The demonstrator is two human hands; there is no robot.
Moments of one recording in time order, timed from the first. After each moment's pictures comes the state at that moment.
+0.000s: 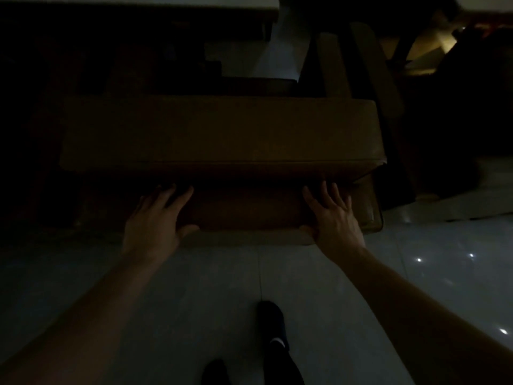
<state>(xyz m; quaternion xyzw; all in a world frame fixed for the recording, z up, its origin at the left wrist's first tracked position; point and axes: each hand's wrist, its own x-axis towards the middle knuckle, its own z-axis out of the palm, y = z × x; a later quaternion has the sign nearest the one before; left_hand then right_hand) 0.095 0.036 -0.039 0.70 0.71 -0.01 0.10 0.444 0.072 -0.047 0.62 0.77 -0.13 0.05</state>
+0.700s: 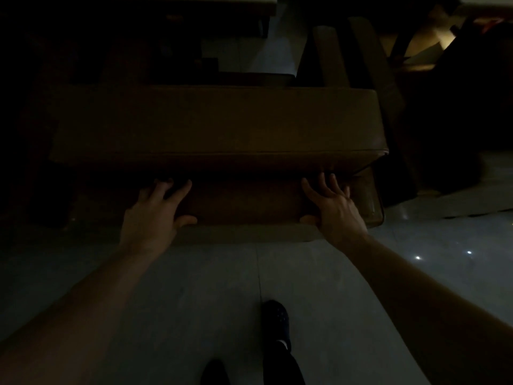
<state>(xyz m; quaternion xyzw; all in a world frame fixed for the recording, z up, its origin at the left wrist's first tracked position) 0.093 0.046 -0.047 0.70 0.71 -0.01 0.09 0.450 0.093 -0.051 0.60 0.78 -0.16 0.05</state>
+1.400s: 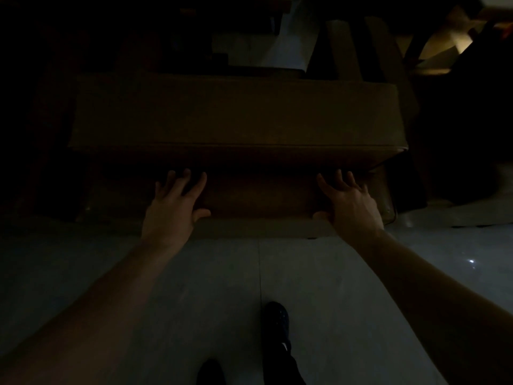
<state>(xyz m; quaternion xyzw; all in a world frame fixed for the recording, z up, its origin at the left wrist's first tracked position) 0.105 0.059 -0.060 0.71 0.70 0.03 0.11 0.449 0.116 -0.039 0.61 0.78 -0.10 0.11</state>
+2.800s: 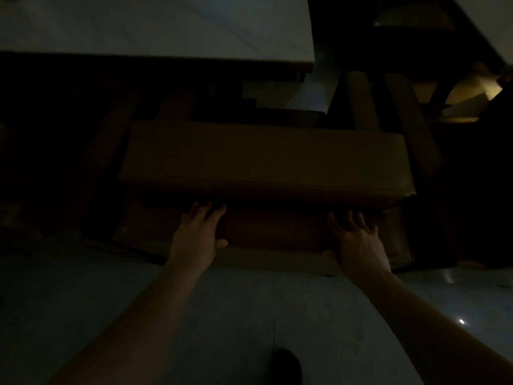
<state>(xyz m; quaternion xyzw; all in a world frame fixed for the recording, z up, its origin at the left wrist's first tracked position) 0.114 0.106 -0.041 0.64 0.75 -0.01 0.16 0.441 0.155 -0.038 0.60 0.78 -0.10 0.14</state>
